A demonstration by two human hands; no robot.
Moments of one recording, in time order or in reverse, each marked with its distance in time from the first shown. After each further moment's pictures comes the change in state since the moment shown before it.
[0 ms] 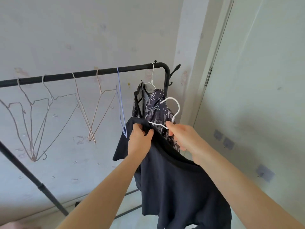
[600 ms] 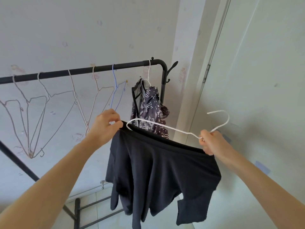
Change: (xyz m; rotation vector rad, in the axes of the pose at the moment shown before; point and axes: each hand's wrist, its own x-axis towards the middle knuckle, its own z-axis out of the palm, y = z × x) left_hand 0.015 0.007 -0.106 0.189 -0.080 0.344; right_hand 0.012 0.066 -0.073 -0.107 0.070 -0.086
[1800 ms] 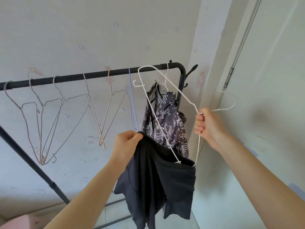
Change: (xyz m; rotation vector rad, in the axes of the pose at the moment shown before) left_hand -0.006 -0.010 0.043 -0.461 0.140 -0.384; right_hand 0.098 -0.053 0.050 0.610 -0.016 0.003
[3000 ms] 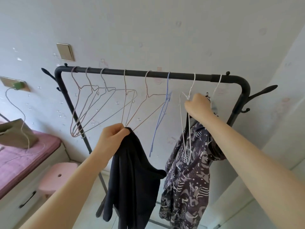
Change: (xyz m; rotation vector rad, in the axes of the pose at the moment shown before) left_hand 0.024 0.014 -0.016 0.121 0.503 -0.063; right_hand 0.181 -0.036 0.129 -1.007 -0.344 -0.540
